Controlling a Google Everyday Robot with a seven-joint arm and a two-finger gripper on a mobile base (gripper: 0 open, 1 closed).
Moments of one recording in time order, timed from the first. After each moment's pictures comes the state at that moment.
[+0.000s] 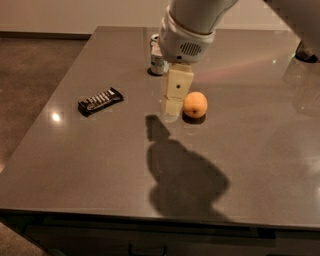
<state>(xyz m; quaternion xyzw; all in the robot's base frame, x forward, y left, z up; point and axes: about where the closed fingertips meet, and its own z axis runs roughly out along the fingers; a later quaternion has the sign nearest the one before) 0.520 -0.015 0.964 -0.74 0.65 0.03 0.19</state>
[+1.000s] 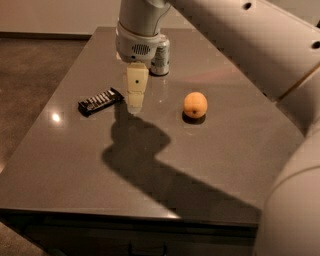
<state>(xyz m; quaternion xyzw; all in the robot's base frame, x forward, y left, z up) 0.580 0.068 0.928 -0.78 0.61 0.04 0.15</state>
